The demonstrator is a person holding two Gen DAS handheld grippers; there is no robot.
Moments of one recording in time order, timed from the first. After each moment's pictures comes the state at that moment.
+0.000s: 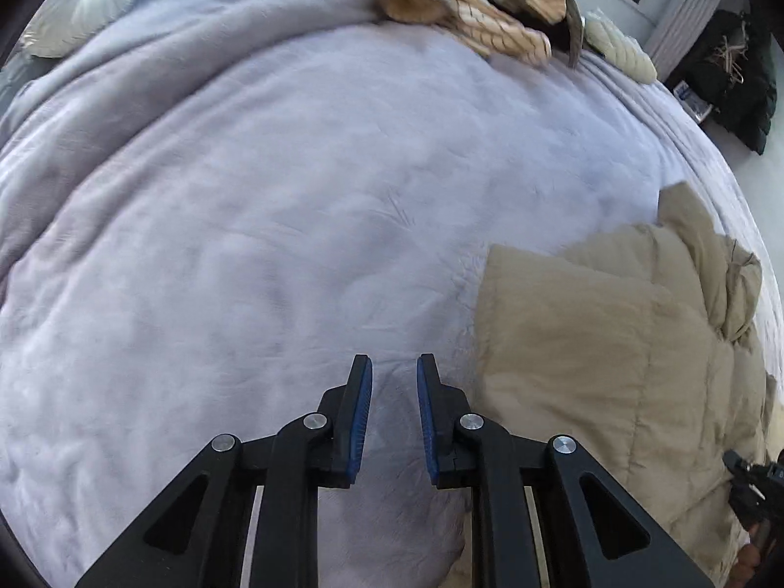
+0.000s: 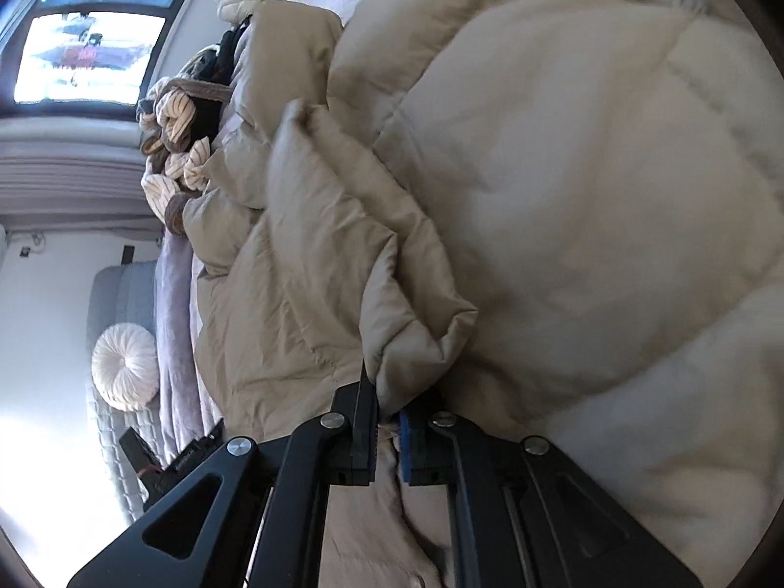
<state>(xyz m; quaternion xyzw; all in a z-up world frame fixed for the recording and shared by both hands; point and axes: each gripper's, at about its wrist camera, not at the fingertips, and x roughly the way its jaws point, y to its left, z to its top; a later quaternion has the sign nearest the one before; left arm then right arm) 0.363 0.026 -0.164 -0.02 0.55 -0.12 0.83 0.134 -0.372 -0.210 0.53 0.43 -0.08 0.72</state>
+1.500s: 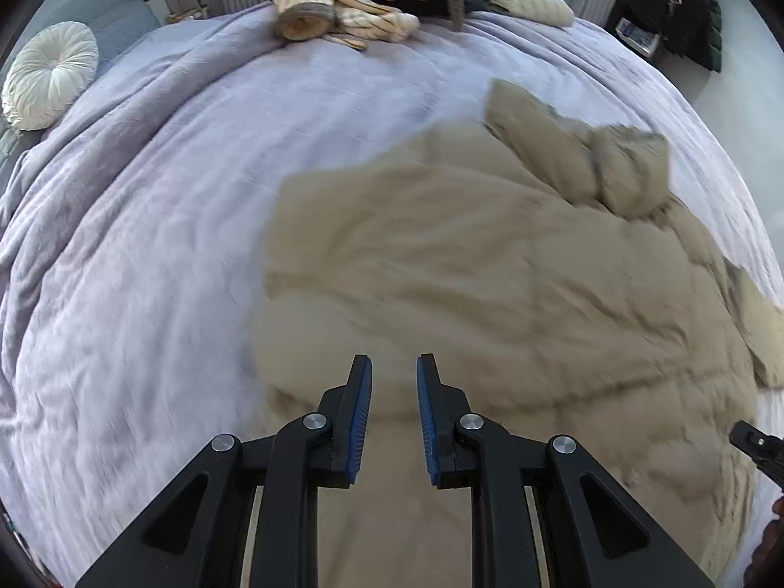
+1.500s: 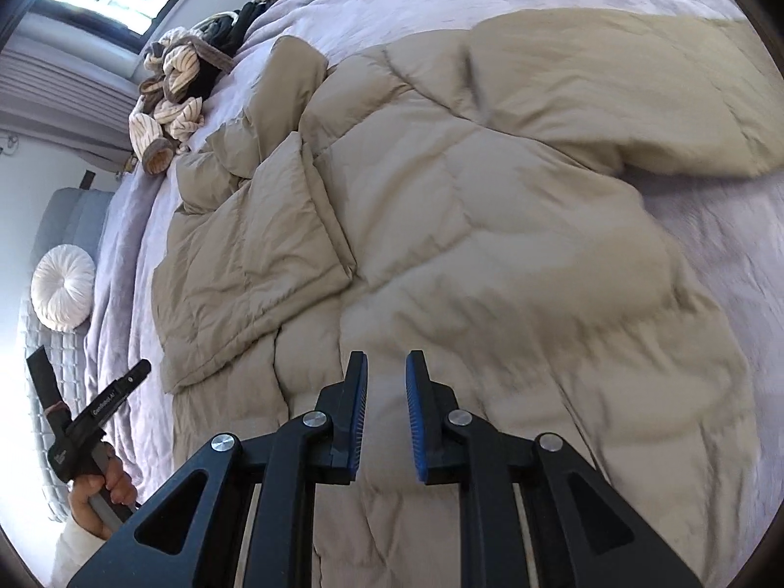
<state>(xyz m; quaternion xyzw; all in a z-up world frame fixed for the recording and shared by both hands) 0.236 -0.083 -0.111 0.07 0.55 -0.15 0.82 0.029 -0.397 -0.150 0.40 0.49 -0.12 0.76</state>
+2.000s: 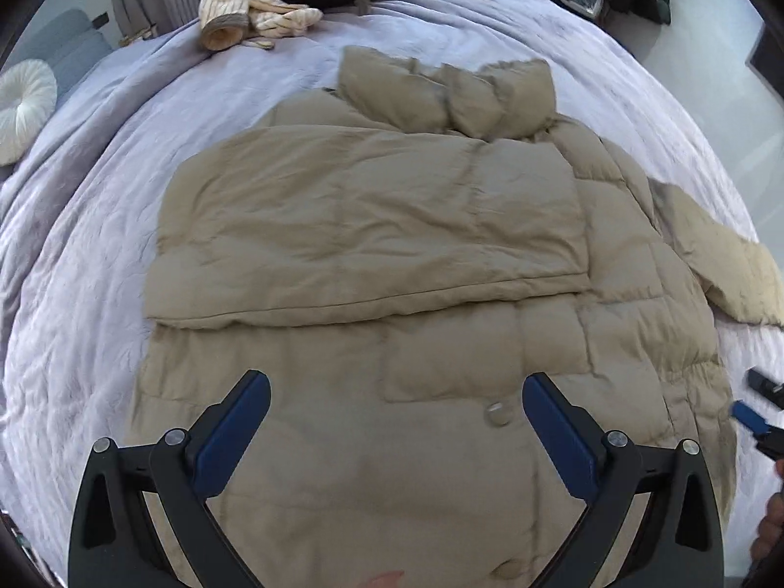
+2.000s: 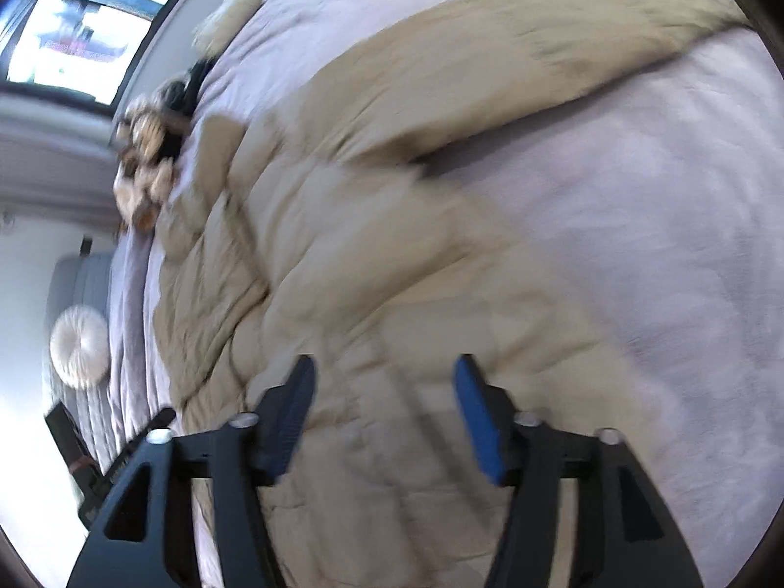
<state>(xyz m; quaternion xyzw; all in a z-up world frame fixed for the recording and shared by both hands) 0.148 -0.177 -0.104 0.11 0.55 -0.19 0.81 -0.073 -0.480 -0.152 0.48 0.43 -0.18 0.74</state>
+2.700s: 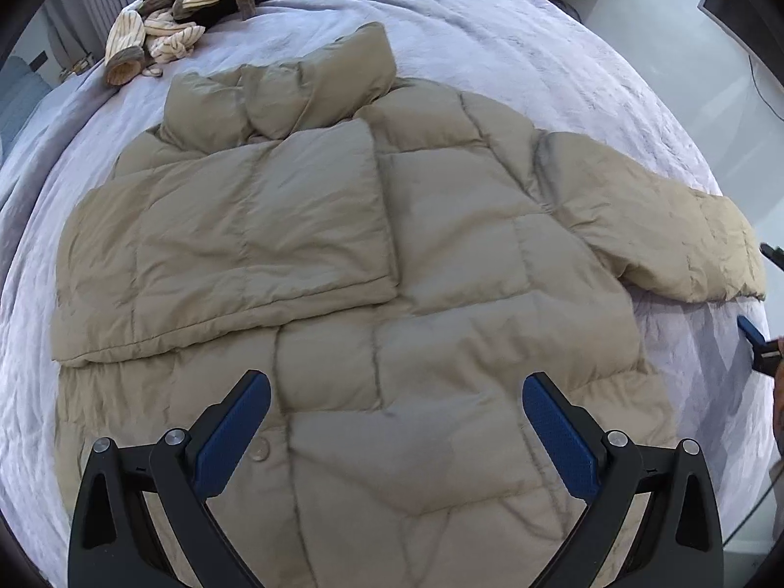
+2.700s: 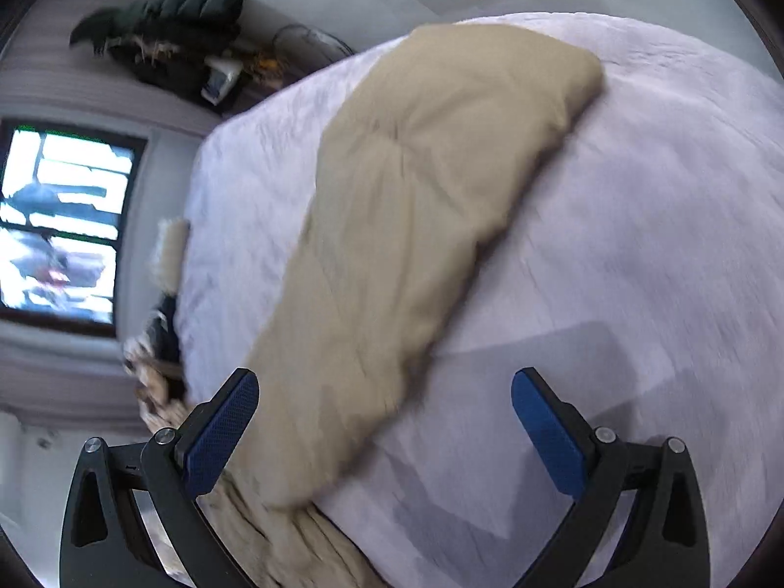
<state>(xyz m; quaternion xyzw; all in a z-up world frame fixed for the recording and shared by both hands) 0.106 -0.298 -0.102 0.14 0.56 -0.25 0.78 -0.146 -0.715 -0.175 0.62 0.23 -0.28 0.70</state>
